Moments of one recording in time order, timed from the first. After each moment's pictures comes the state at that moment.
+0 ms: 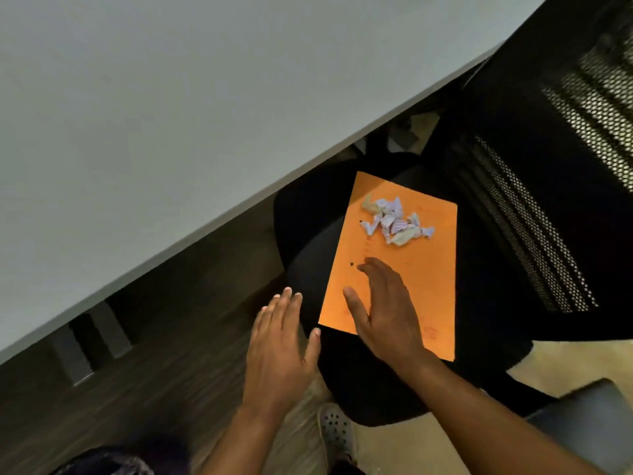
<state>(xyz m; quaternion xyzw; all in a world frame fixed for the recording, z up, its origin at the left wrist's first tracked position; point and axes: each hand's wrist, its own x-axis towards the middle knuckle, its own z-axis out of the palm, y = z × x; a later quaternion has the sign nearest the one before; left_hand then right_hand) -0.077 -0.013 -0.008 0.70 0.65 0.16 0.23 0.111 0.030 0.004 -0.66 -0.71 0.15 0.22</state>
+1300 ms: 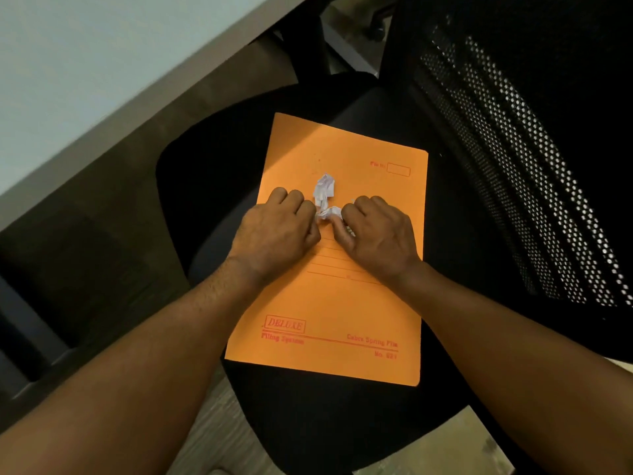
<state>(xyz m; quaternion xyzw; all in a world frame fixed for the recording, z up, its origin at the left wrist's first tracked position) 0.054 0.190 -0.068 0.89 0.45 0.08 0.03 0.236 0.157 -0.084 -0.60 -0.78 -0.02 0.18</state>
